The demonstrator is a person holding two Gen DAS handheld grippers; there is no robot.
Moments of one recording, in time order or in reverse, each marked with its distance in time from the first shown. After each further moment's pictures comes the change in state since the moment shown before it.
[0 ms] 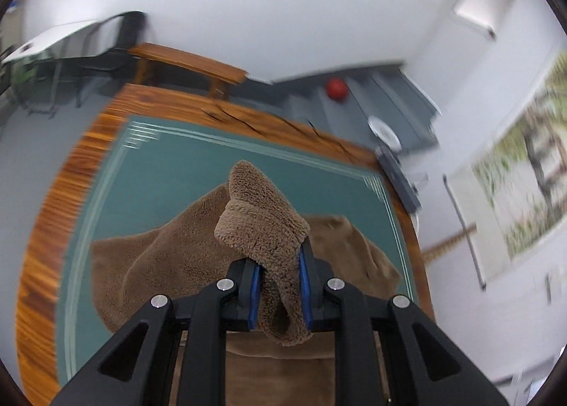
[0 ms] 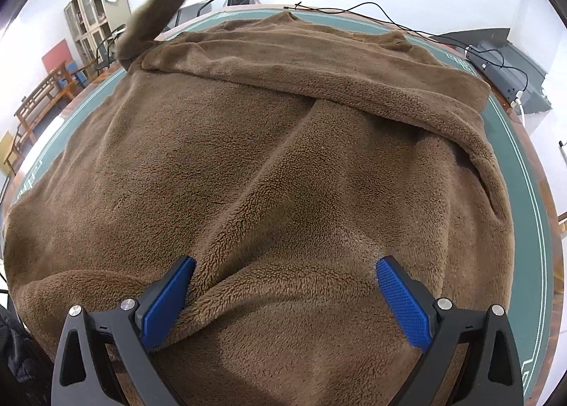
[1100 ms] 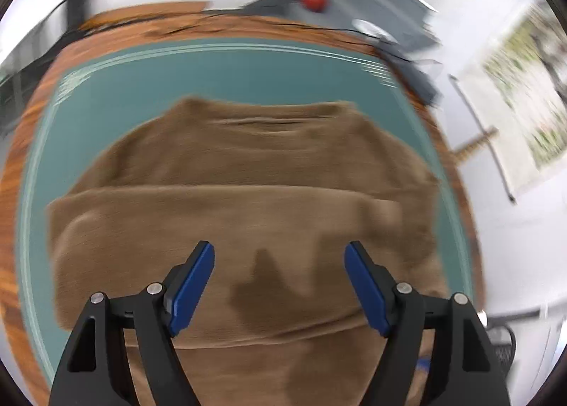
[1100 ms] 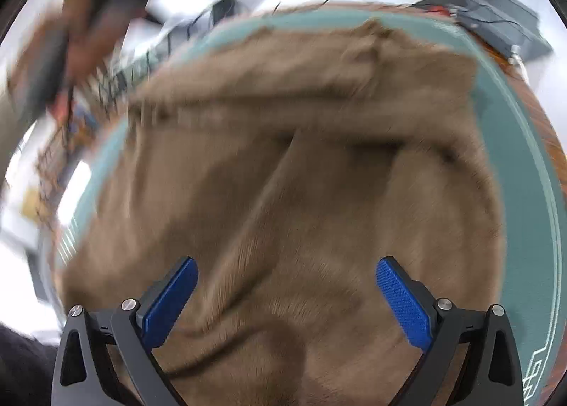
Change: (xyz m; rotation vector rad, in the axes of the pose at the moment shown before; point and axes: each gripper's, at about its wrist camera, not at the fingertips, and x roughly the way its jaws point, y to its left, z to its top) left arm 0.111 0.013 -0.066 0.122 0.268 0.108; right arm -0.029 -0.057 0.043 0.231 0.001 0.159
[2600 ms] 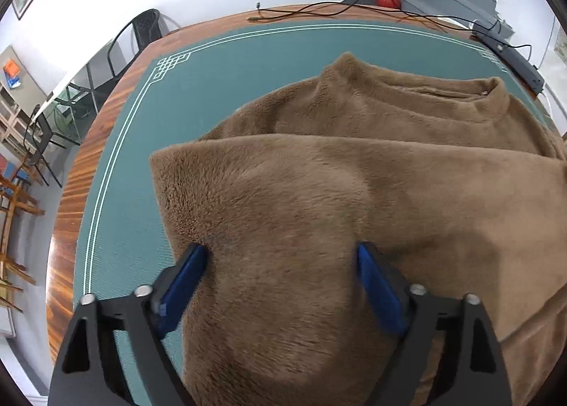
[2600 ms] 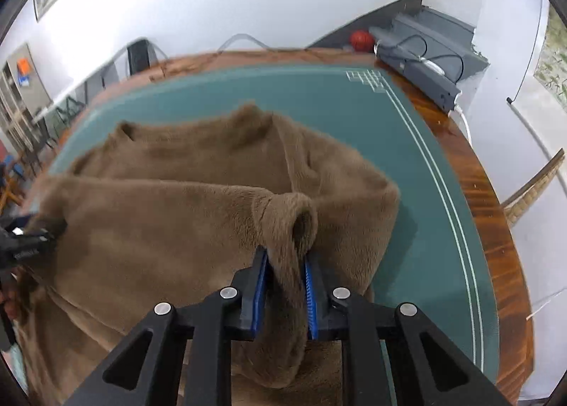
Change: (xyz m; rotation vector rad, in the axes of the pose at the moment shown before) left arm 0.060 0.073 -0.023 0.050 -0.101 0.350; right arm 0.048 -0.084 0.135 0.079 -0.084 -0.347
